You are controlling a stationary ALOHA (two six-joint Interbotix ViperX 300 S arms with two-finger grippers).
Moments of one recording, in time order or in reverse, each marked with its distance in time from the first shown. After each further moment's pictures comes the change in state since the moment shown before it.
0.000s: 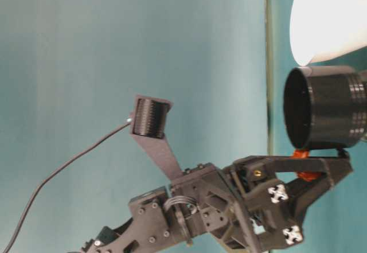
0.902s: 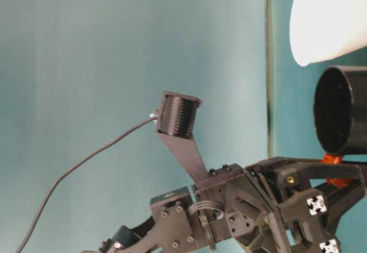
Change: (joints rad) left arm -0.026 0.035 0.011 -0.002 -0.015 0.002; right arm 0.000 0.000 0.018 0.000 -0.005 0.000
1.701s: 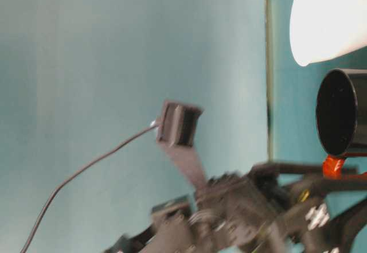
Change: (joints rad) left arm -0.002 -0.063 0.044 0.000 0.017 -0.002; right arm -0.002 0.002 0.002 0.002 0.000 0.000
